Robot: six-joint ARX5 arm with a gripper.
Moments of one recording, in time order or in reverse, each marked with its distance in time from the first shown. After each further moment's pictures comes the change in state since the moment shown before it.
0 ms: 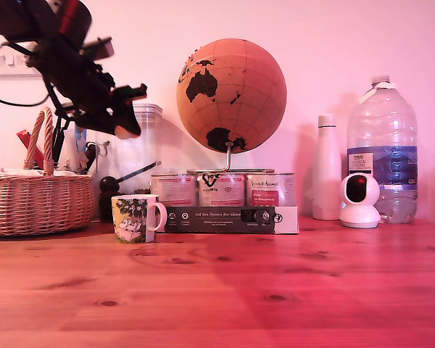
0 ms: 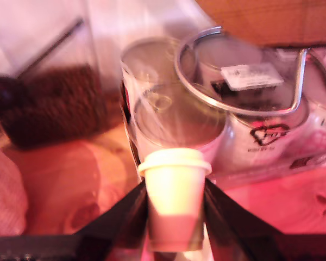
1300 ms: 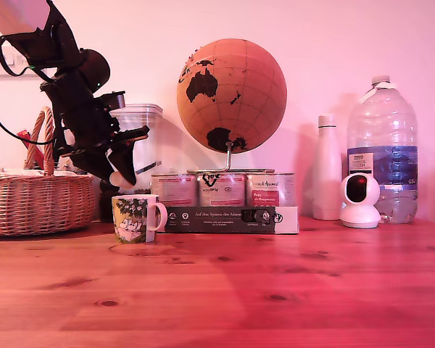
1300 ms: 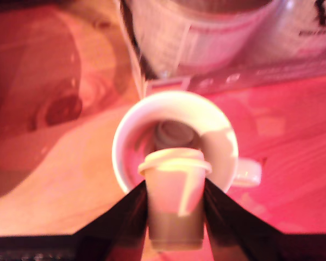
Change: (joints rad) arm 0.018 0.187 0.234 -0.444 0.010 0.015
